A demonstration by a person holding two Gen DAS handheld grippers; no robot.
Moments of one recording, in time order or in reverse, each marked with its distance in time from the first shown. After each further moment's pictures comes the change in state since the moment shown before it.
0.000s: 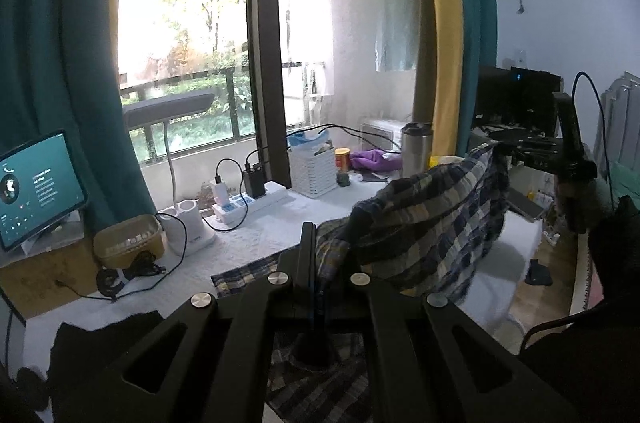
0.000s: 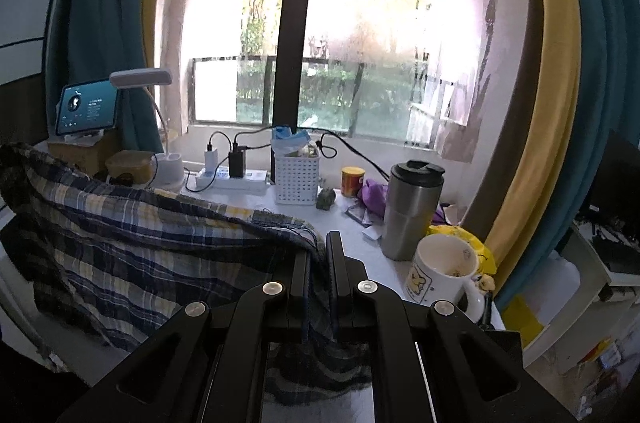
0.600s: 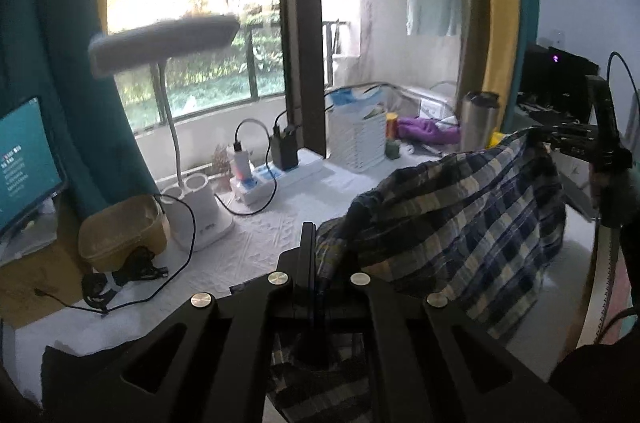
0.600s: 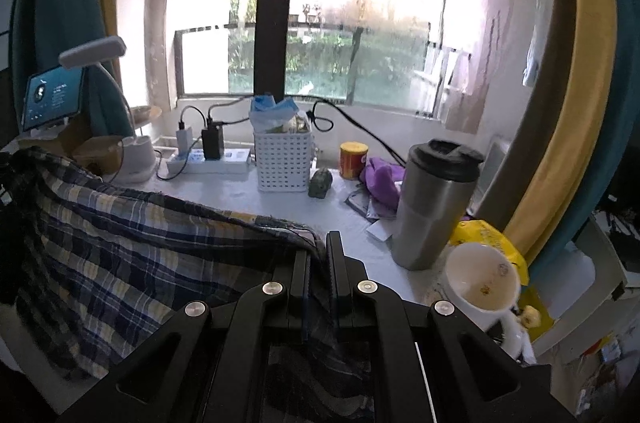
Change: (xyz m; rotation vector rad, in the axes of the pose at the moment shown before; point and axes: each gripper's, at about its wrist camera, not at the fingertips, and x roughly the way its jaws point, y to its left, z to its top) left arm 0.125 0.068 0.001 -0.049 0.154 0.058; right arm 0.116 -0.010 0.021 0.023 0.127 -0.009
